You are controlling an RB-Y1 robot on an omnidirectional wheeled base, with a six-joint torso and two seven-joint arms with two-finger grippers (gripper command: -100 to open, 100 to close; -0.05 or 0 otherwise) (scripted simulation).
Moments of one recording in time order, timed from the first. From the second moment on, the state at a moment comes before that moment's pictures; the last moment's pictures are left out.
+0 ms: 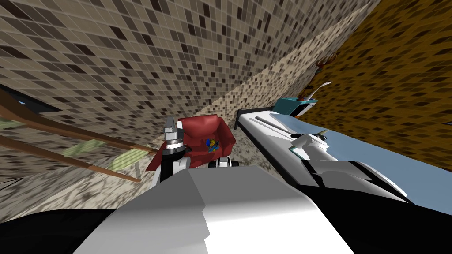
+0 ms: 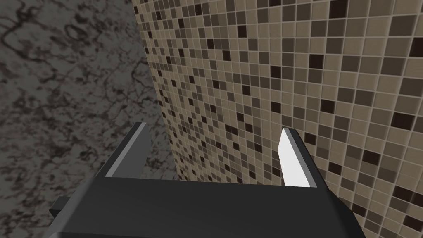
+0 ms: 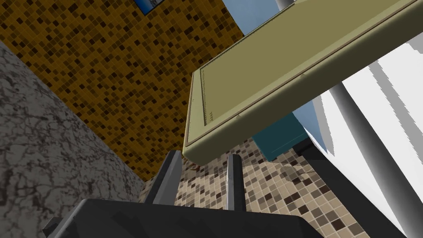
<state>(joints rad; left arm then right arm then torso) 0.49 -0.01 0.07 -2.37 -0.10 -0.40 -0.08 -0.31 -1.06 -0.05 -0.65 0.49 0.58 0.91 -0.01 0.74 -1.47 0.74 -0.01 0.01</state>
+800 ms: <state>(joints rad) 0.49 -0.01 0.07 -2.37 -0.10 -0.40 -0.08 -0.30 -1.02 -0.11 -0.70 0.51 0.50 0.73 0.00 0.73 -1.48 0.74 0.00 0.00</state>
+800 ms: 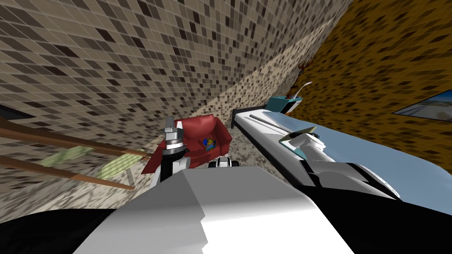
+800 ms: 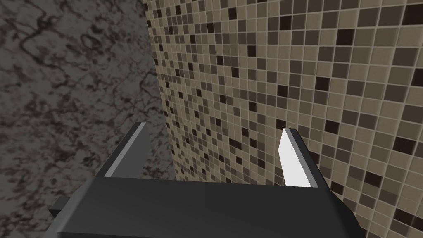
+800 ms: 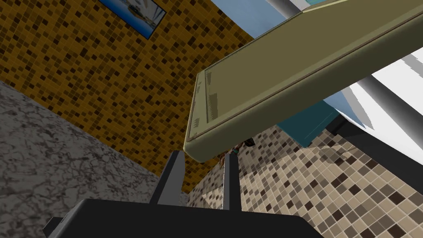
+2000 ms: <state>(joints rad) 0.49 -0.01 0.07 -2.37 -0.10 -0.40 -0.08 -0.20 -0.93 -0.22 -0.77 0.67 0.31 0.45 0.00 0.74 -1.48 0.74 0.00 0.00</state>
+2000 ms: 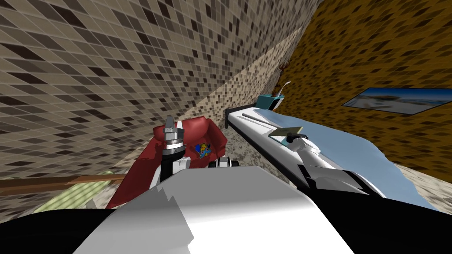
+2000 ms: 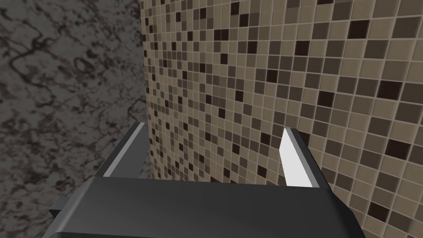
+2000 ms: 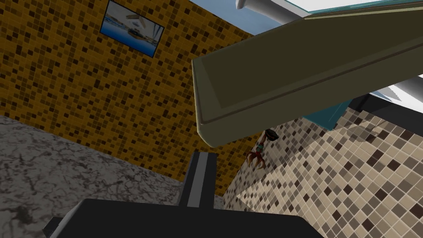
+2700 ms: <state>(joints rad) 0.49 -0.01 0.07 -2.37 -0.10 -0.40 -0.08 -0.16 -0.89 -0.27 -0.81 0.76 0.19 0.28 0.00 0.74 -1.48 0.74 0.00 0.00</state>
